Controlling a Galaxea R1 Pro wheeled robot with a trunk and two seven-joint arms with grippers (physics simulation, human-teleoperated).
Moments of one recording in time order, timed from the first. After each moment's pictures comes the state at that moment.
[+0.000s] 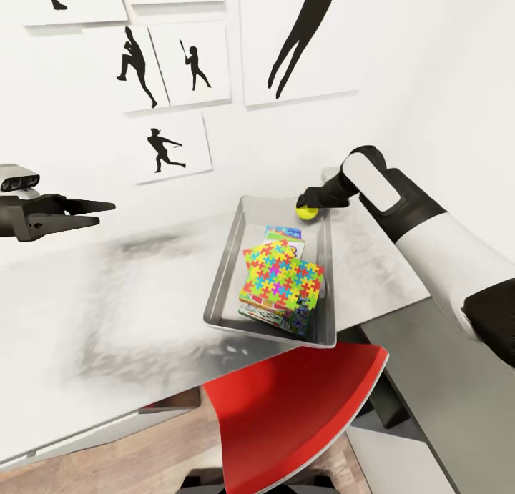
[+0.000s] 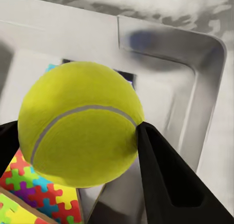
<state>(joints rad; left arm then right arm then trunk) -1.04 0.62 0.12 -1.50 0.29 1.04 -1.57 -1.57 -0.12 0.66 -0.81 -1.19 1.05 -0.57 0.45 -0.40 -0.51</state>
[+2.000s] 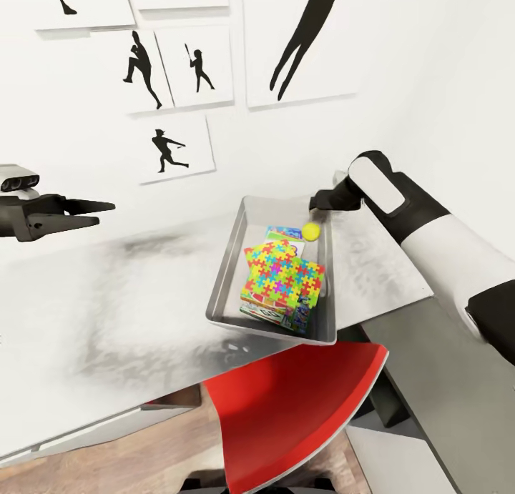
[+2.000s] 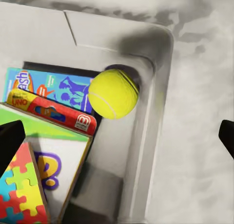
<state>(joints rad) -1.04 0.62 0.12 -1.50 0.29 1.04 -1.57 -1.56 -0.15 0.67 -0.77 -1.21 1.00 -0.64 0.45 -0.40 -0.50</state>
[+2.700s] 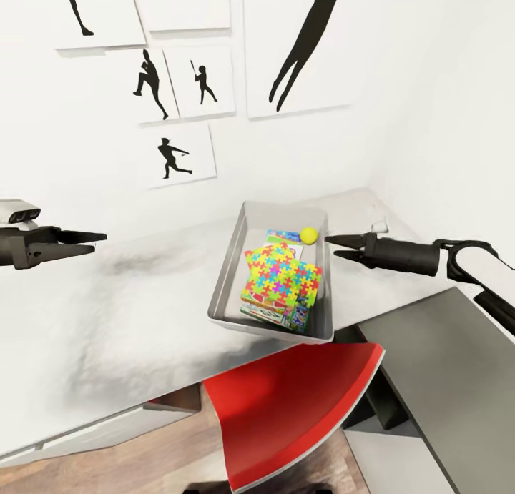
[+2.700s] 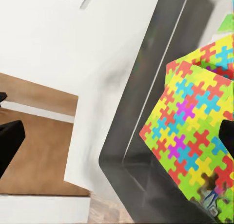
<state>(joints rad) -0.89 0.68 0.15 -1.47 0.29 1.04 -1.57 -1.05 -0.74 0.67 -1.46 -1.78 0.74 0.15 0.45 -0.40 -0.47</state>
